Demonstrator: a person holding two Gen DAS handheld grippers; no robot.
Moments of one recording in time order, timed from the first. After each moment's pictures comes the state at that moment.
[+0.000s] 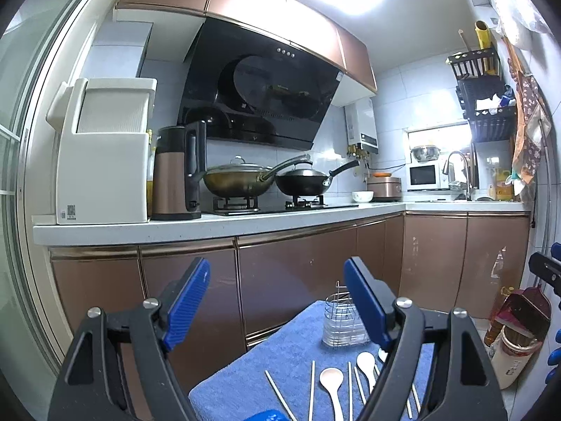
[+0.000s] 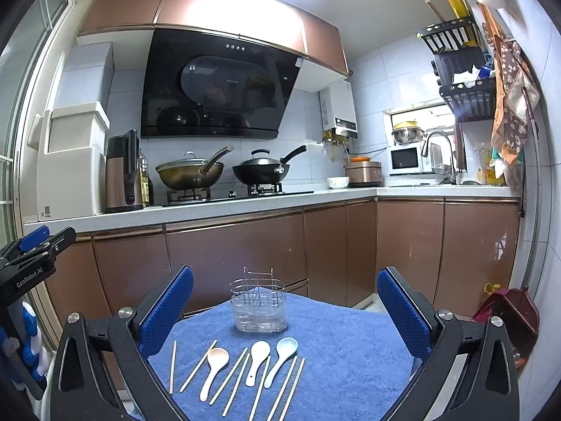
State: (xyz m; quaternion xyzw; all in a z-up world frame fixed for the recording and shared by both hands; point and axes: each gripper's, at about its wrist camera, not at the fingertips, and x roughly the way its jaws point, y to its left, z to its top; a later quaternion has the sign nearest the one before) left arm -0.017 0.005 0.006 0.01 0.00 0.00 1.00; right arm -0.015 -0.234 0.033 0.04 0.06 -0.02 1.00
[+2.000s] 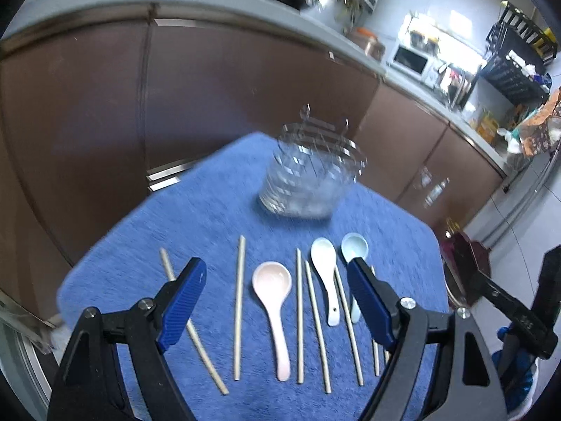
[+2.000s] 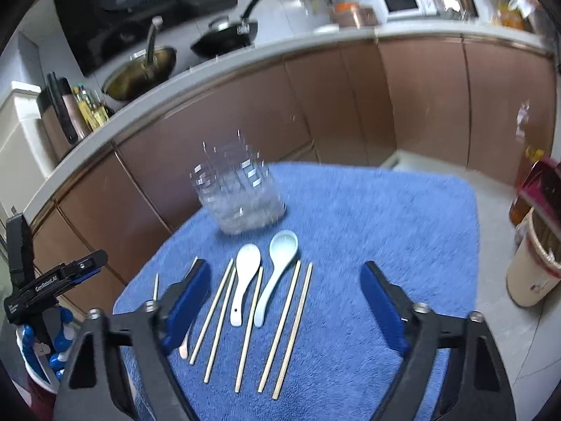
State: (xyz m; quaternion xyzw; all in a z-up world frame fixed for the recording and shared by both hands) left arm 0.196 -0.012 -0.130 -0.10 0.39 -0.15 0.90; right arm 0.155 -0.294 -0.101 0.17 0.34 0.03 0.92
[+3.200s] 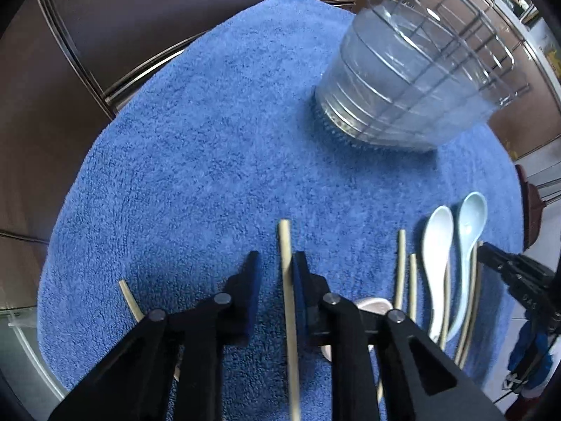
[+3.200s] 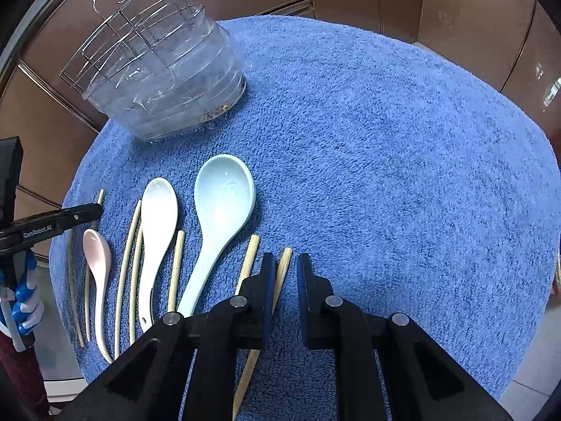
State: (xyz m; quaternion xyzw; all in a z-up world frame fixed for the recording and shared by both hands) left arm 0.371 -0.041 -0.257 0.00 0.62 -0.11 0.78; right arm 0.333 -0.271 -0.239 0.11 0.59 0.04 0.80
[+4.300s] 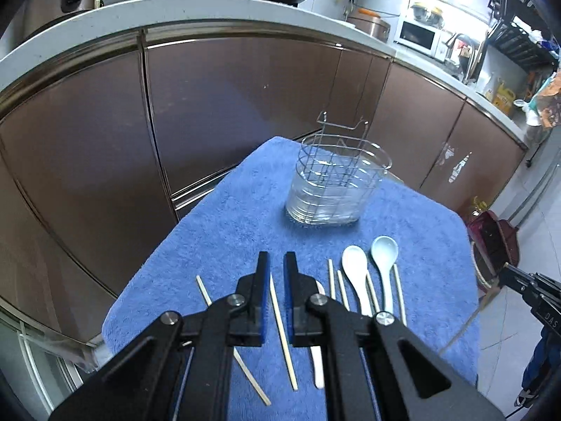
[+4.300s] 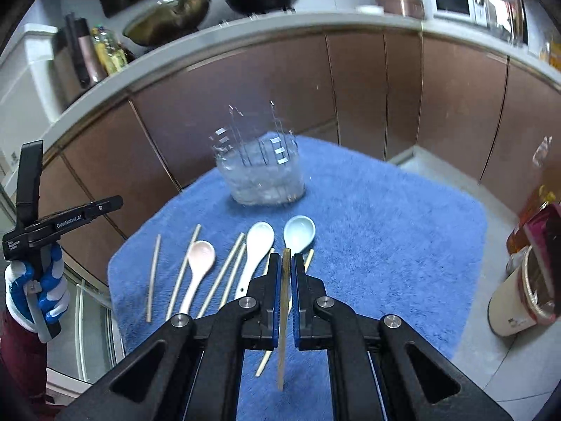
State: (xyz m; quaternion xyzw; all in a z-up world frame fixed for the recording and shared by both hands) left arm 0.222 -0.005 -0.096 -0.02 0.40 -0.13 0.91; right arm 0.175 -0.256 -0.077 0.08 0.39 0.06 0.91
